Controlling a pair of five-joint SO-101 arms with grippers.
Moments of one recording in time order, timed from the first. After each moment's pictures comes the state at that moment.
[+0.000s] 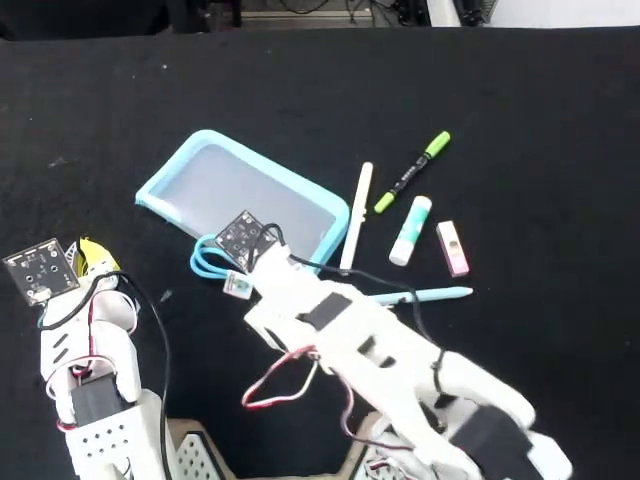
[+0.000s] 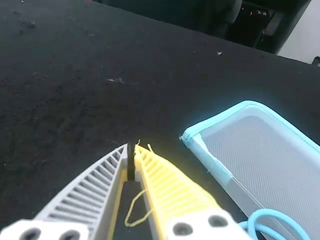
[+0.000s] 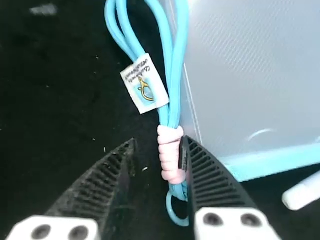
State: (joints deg) left arm -25.8 -104.2 96.0 34.9 5.1; right arm -42.5 -21.9 63.1 29.7 2.7
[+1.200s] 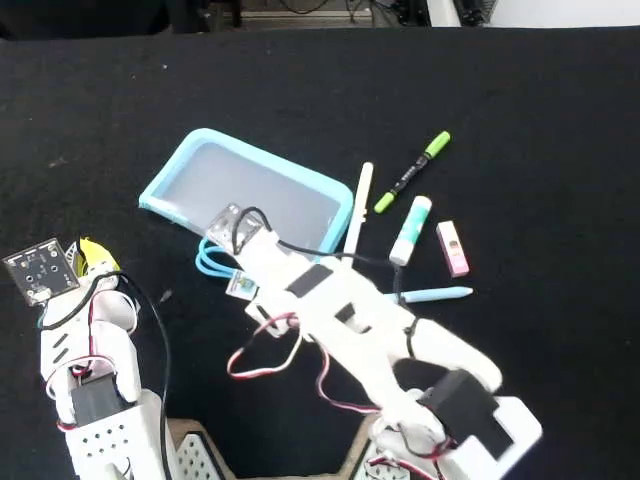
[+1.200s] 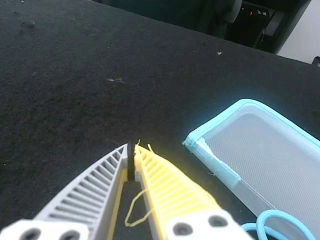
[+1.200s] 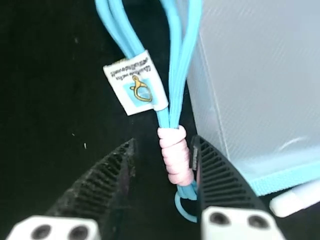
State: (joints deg) left arm -25.8 -104.2 96.0 34.9 5.1; right arm -40.1 -9.1 50.9 38.6 8.8
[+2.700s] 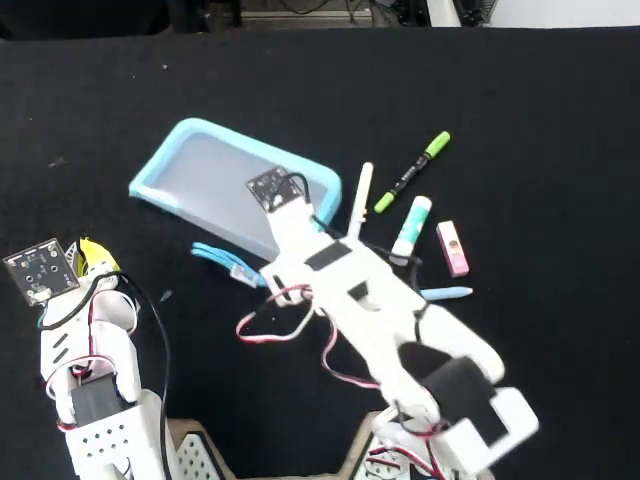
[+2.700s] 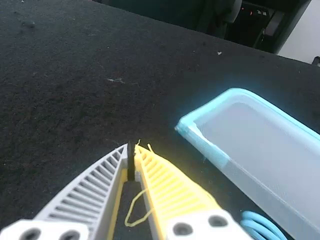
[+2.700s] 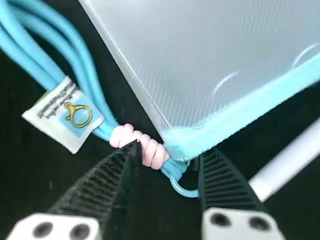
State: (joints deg) left arm -25.8 -104.2 96.0 34.9 5.1; right arm -32.3 -5.4 46.8 35.8 -2.6
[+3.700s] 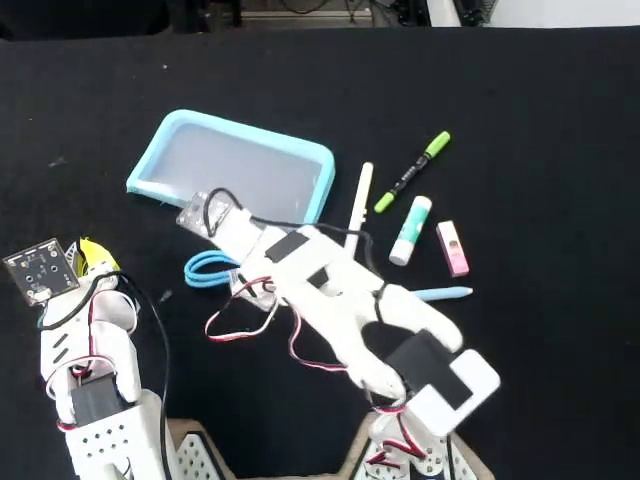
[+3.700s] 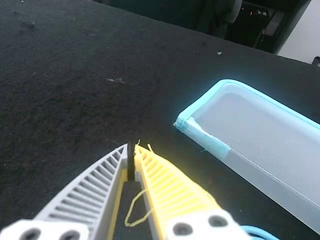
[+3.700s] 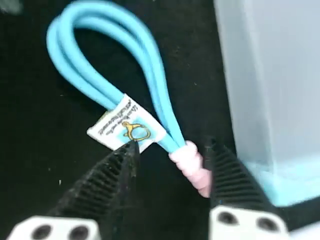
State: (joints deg) left arm -25.8 -104.2 96.0 34.9 5.1; right arm -38.9 6.0 34.5 40.4 20.5
